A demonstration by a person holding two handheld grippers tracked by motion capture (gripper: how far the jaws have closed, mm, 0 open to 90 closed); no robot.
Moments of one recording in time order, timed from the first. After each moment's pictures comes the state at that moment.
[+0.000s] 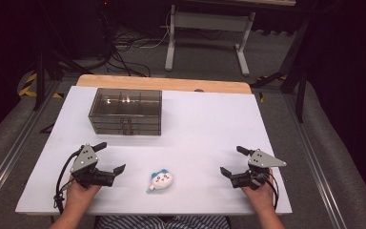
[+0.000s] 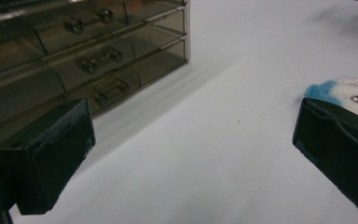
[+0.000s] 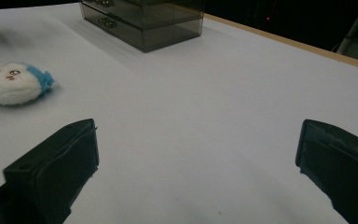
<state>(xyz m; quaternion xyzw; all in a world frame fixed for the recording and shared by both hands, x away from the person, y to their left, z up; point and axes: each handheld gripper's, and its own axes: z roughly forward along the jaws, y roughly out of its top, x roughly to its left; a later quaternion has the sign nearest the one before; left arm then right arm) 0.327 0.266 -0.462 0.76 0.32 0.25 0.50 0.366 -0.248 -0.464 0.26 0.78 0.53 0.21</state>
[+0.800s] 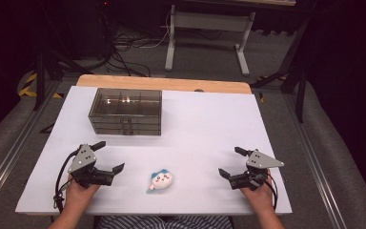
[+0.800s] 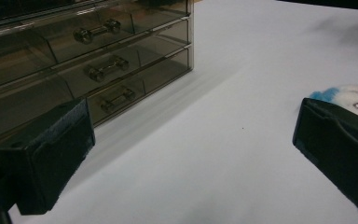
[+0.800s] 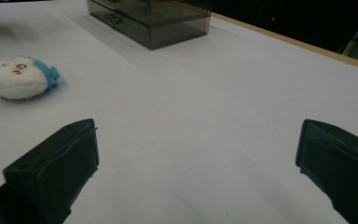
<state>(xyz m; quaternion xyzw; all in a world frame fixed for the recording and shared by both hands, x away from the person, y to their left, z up) 0.328 0.270 -0.462 0.76 0.32 0.25 0.51 0.364 -0.244 -0.465 0.25 0.79 0.52 0.22</state>
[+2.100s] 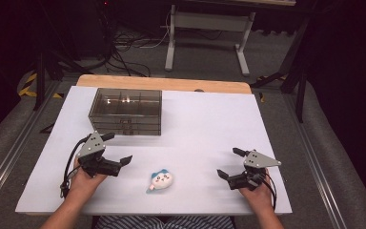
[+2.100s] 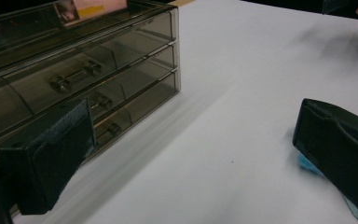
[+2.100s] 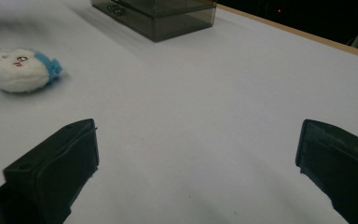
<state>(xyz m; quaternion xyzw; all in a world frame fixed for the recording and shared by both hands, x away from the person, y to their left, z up) 0.354 0.246 -0.431 0.79 0.30 0.23 0.49 0.366 -0.240 -0.468 0.25 0.80 0.51 0.20</state>
